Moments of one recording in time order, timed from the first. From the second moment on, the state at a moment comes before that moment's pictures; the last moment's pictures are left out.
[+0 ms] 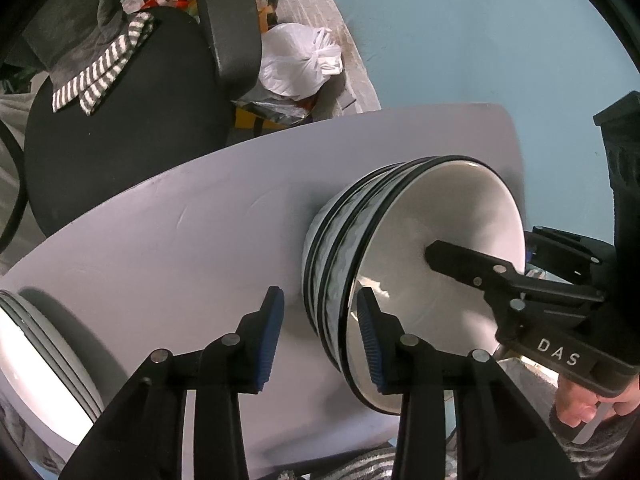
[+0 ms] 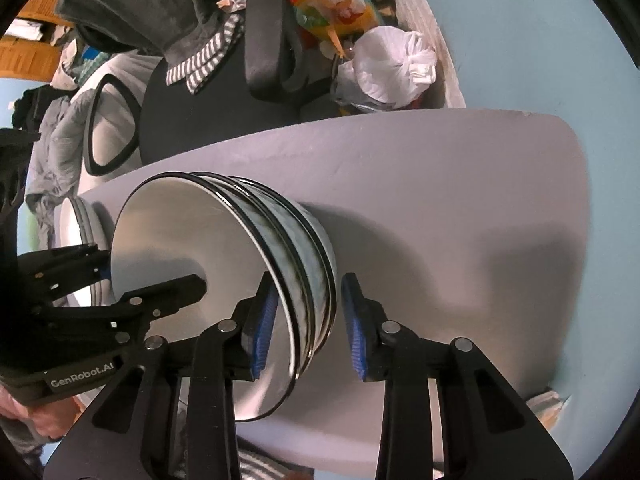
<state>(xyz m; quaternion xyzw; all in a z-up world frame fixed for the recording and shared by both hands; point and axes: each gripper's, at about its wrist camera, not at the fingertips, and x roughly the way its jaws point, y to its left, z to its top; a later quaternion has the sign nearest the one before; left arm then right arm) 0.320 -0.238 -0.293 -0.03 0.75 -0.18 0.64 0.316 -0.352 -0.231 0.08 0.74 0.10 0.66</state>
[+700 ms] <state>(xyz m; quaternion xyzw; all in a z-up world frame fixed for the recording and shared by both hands) 0.319 -0.239 -0.287 -0.02 0.74 -0.18 0.64 0.313 -0.341 -0.228 0.05 0.74 0.06 0.67</state>
